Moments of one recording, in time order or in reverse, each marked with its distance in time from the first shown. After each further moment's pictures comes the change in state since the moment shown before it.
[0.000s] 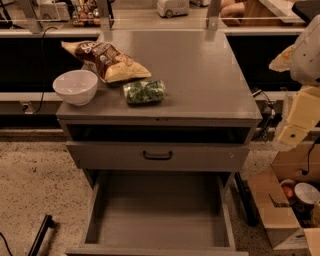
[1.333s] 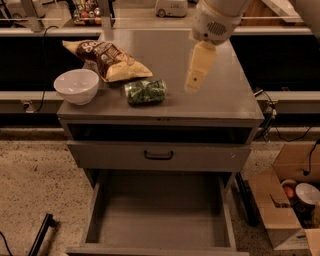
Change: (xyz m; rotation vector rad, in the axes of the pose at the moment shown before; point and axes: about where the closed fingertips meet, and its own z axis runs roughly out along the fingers) arm -0.155 -0.110 0.069 -0.034 -0.121 -0.096
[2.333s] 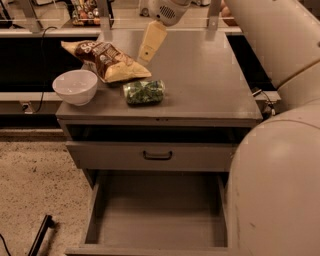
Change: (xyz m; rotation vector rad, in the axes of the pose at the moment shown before) arm -0.119 -0.091 0.043 0.100 -0.239 -0.032
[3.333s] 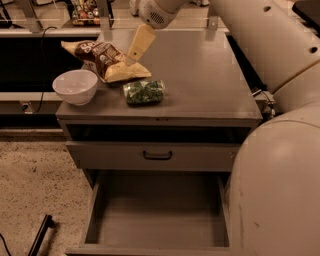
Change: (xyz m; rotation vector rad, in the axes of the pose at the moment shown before) arm -0.027 -0.019 0.027 0.082 -0.121 -0.029
